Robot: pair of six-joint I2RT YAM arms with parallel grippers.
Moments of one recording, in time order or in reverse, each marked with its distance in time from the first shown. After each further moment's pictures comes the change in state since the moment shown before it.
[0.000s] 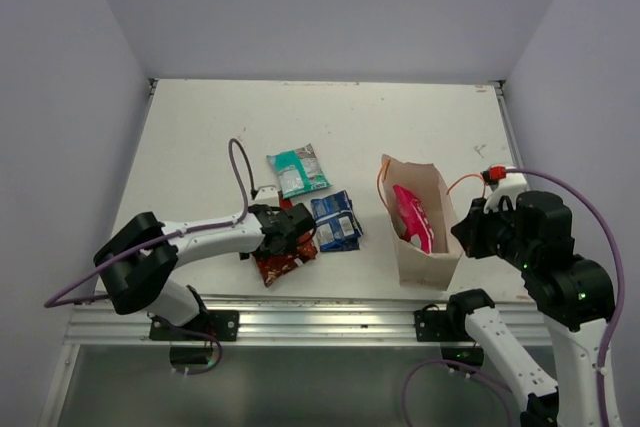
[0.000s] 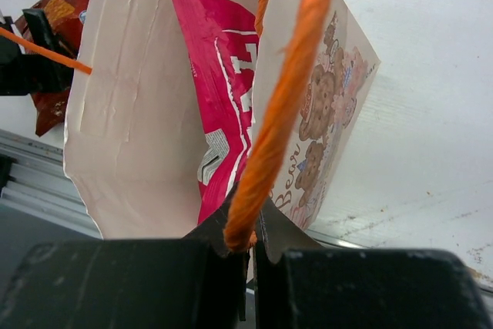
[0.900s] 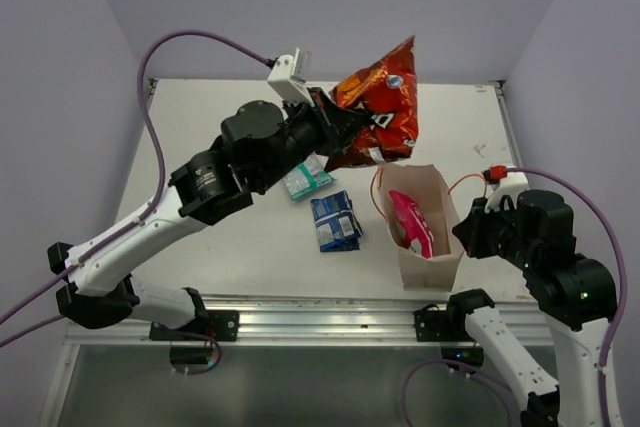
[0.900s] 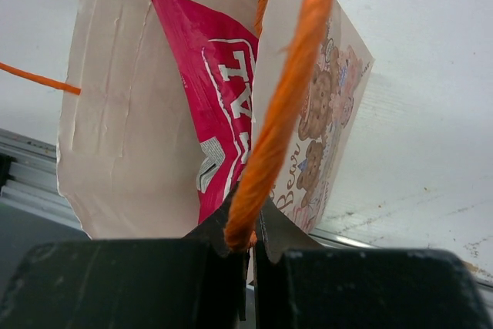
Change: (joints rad) left arm -0.097 -0.140 0.877 0.393 0.213 0.473; right arm 0.001 0.012 0.022 -0.020 0.005 0.000
